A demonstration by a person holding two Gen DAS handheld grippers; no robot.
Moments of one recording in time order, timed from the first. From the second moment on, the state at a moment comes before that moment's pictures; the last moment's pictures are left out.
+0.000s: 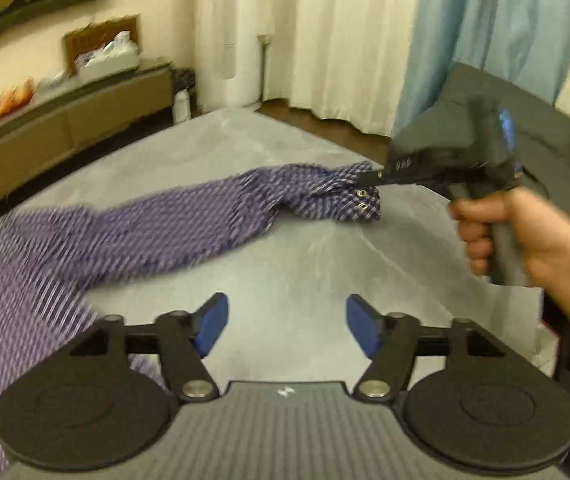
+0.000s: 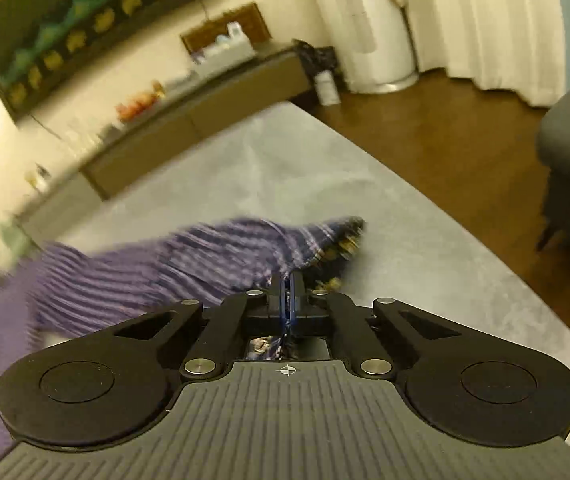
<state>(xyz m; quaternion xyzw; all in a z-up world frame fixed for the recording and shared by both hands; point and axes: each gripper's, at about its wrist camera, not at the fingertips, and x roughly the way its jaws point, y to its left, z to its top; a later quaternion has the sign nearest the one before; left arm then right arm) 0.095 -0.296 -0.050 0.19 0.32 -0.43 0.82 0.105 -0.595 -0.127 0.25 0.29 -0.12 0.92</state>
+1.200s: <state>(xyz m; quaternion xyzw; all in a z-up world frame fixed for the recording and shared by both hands) 0.205 -0.191 0.066 -0.12 0.13 -0.17 0.97 0.039 -0.506 -0.065 0.20 0.24 -0.04 0.95</state>
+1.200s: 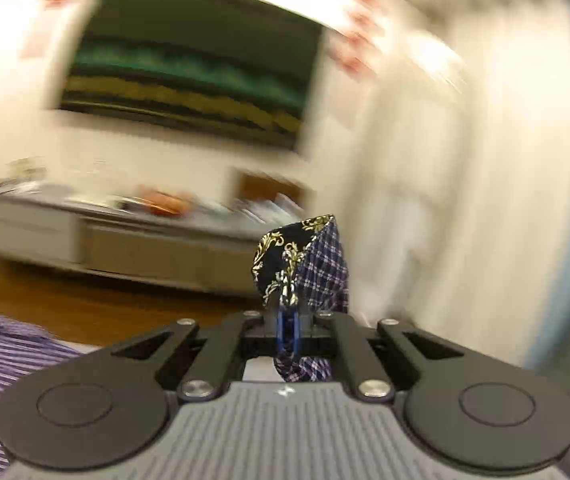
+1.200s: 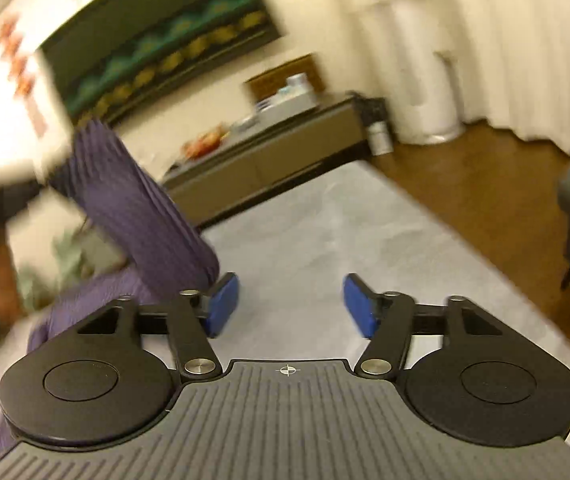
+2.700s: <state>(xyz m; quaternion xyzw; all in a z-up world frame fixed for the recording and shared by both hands) 0.259 0.089 0.117 -0.23 0.12 -0.03 0.96 -0.042 -0.260 -0.160 -0.04 0.35 0.00 0.94</state>
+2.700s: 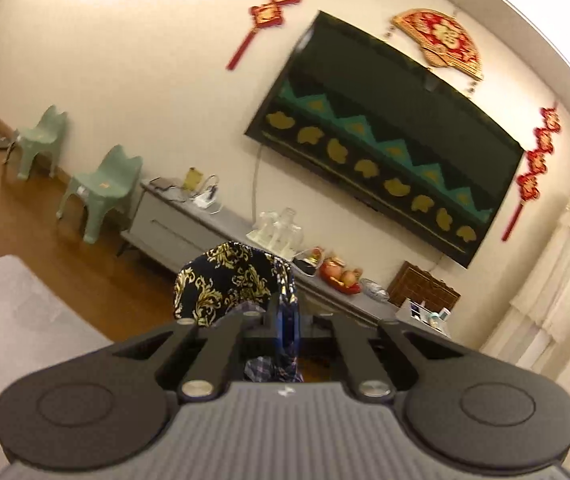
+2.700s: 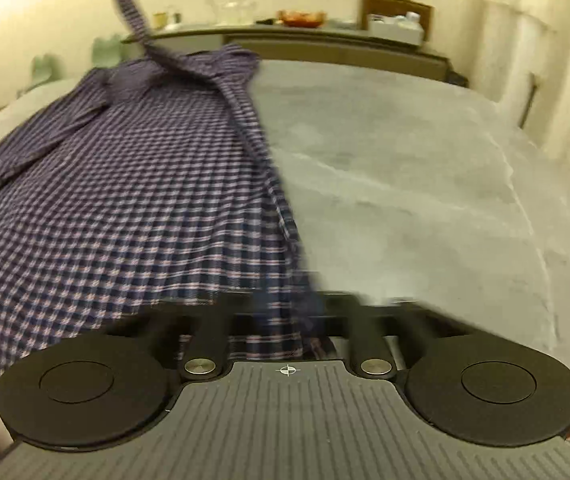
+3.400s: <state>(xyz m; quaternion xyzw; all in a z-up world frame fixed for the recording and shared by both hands) 0.227 0.038 0.146 -0.09 0.06 -0.14 0.99 -0.048 -0.168 -0.124 -0.11 0.35 0.20 0.91</state>
